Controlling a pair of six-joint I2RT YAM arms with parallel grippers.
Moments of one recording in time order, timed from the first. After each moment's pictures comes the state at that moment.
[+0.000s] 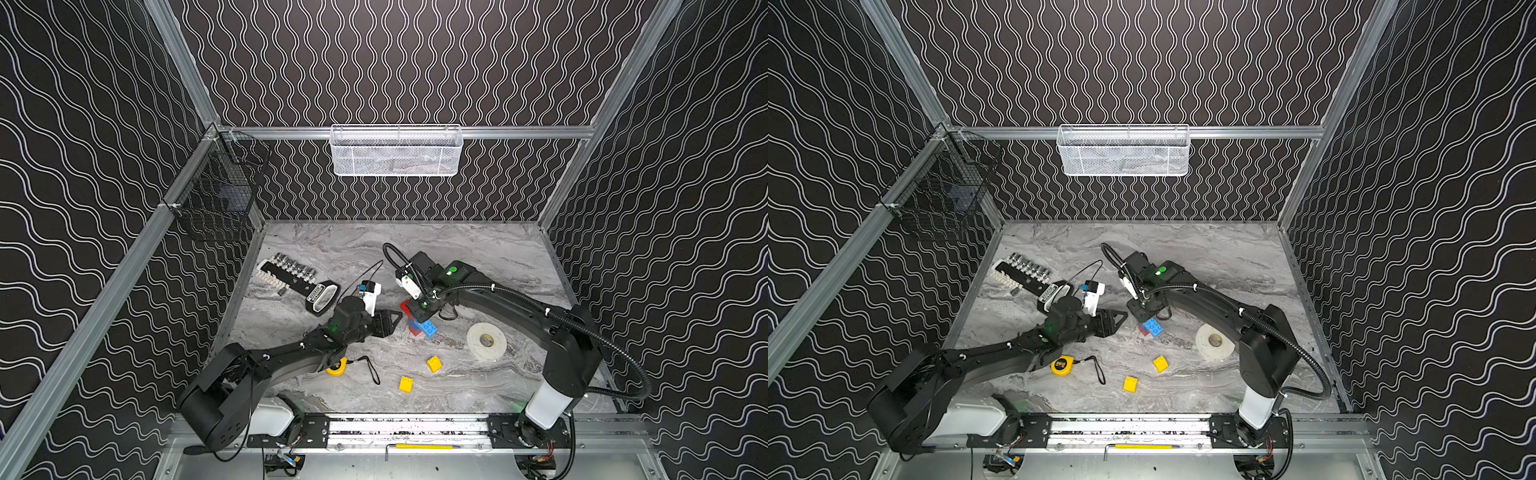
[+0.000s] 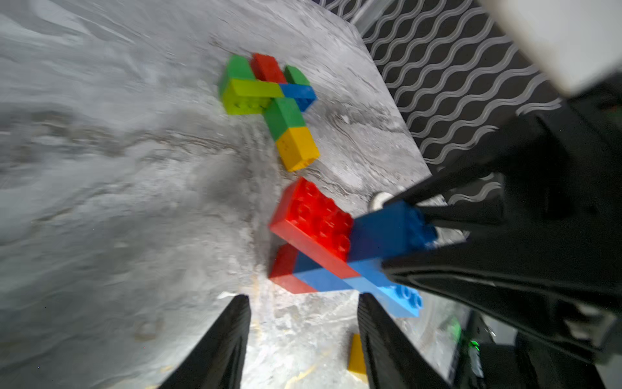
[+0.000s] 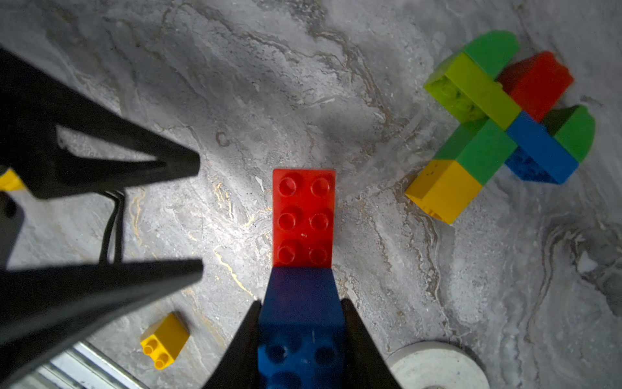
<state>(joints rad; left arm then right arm) -0.66 1.34 0.48 0.41 0.22 -0.62 0.81 1.74 1.46 -0.96 0.05 0.01</state>
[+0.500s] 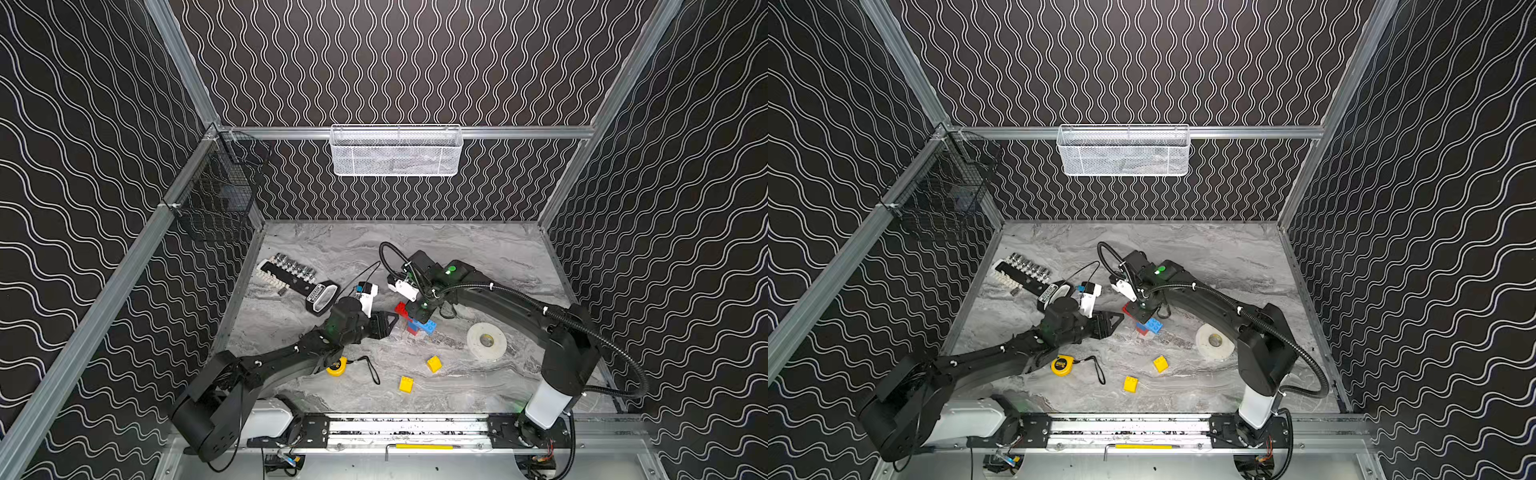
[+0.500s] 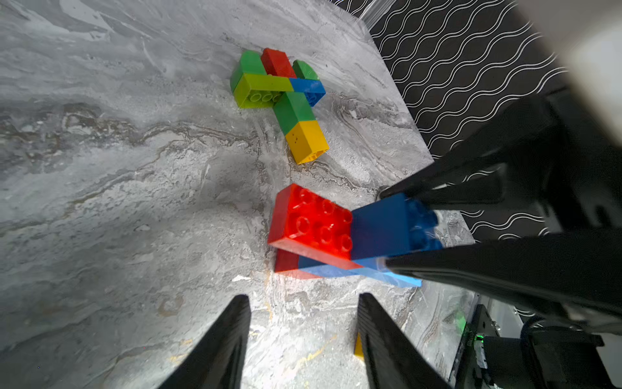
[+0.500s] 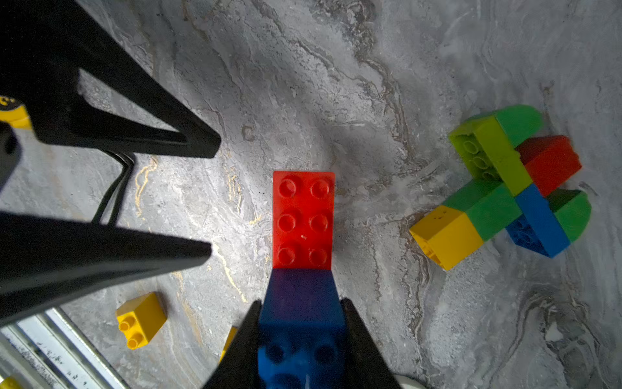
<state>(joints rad) -0.66 1.28 0.47 0.35 0.21 -0.61 0.81 1.76 1.48 -0.94 0.00 -0.18</state>
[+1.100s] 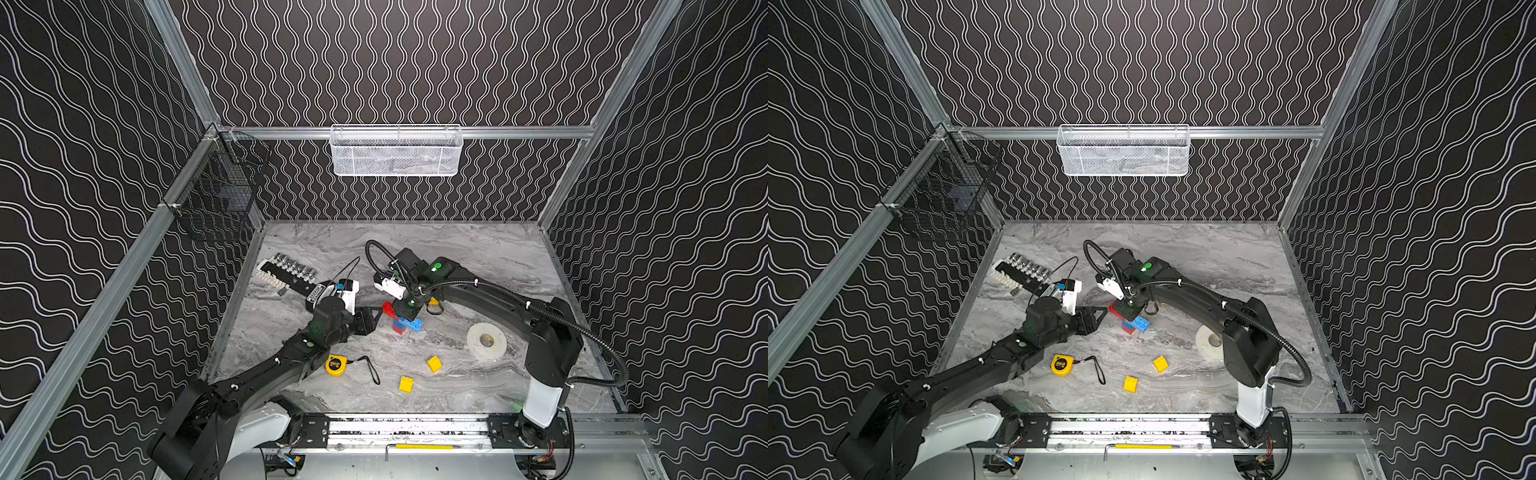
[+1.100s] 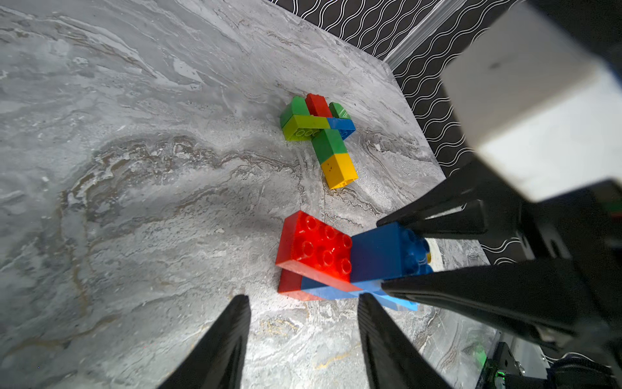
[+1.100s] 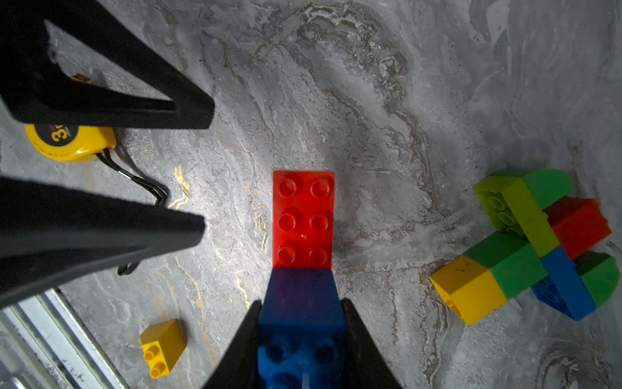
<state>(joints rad) -0.55 1.13 0.43 0.24 0.18 -0.60 0.85 1.86 1.60 -0.95 -0.03 -0.18</state>
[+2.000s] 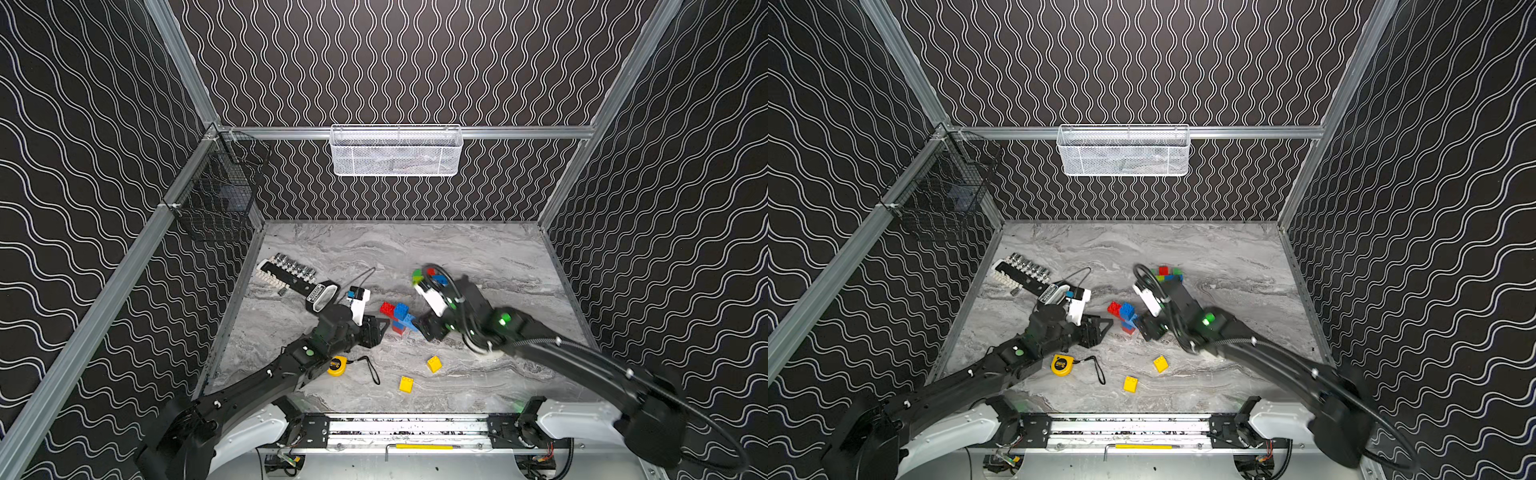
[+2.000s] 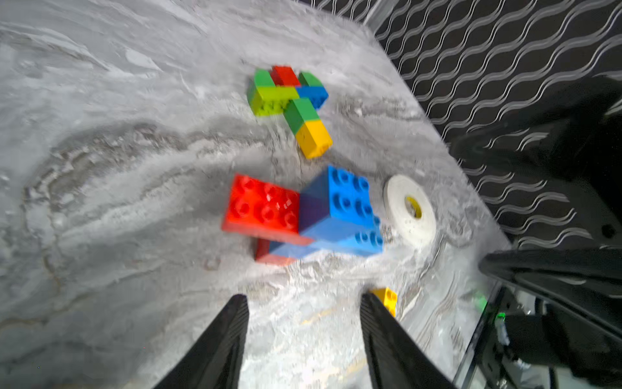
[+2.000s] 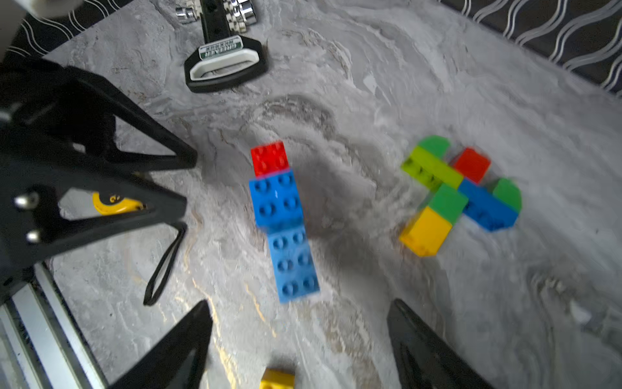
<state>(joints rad) -0.75 1.02 0.44 0.07 0.08 -0.51 0.86 1.13 0.80 -0.41 0.08 0.11</state>
